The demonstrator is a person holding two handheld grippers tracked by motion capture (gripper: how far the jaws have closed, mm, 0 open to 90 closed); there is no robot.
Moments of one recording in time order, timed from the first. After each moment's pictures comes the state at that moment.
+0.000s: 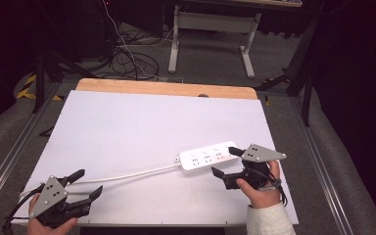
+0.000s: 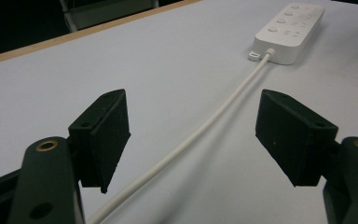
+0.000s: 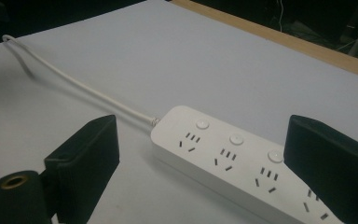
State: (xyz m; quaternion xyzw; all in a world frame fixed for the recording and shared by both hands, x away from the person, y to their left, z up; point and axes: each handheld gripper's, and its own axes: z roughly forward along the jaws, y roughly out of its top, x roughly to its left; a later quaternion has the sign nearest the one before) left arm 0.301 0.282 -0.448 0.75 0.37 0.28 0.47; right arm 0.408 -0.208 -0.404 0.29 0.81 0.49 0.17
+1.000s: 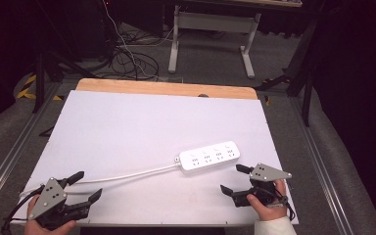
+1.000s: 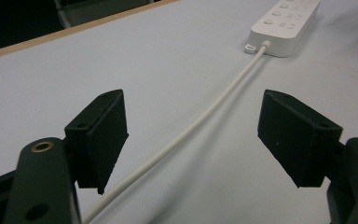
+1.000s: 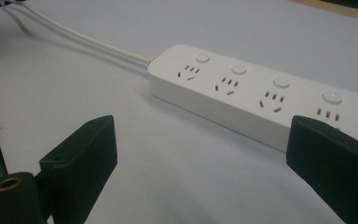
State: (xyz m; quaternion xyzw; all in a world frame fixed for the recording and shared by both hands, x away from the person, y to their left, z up) left arm 0.299 0.285 -0.452 0.76 0.36 0.28 0.47; right arm 0.389 -0.241 -0.459 0.29 0.81 0.48 0.15
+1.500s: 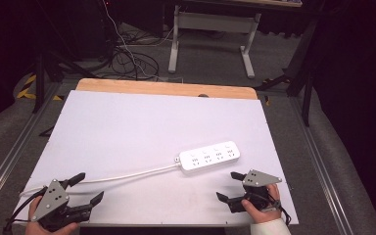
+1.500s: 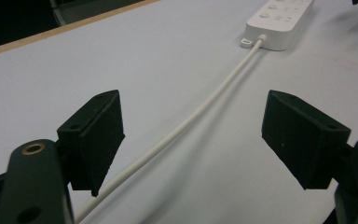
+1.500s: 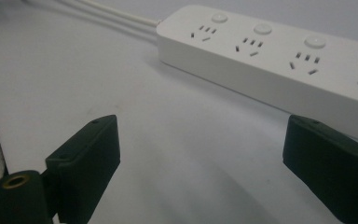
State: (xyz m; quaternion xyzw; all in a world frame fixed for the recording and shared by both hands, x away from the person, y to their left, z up) left arm 0.299 0.283 -0.456 0.76 0.36 0.28 0.46; right arm 0.386 -0.233 -0.481 0.29 0.83 0.46 0.14
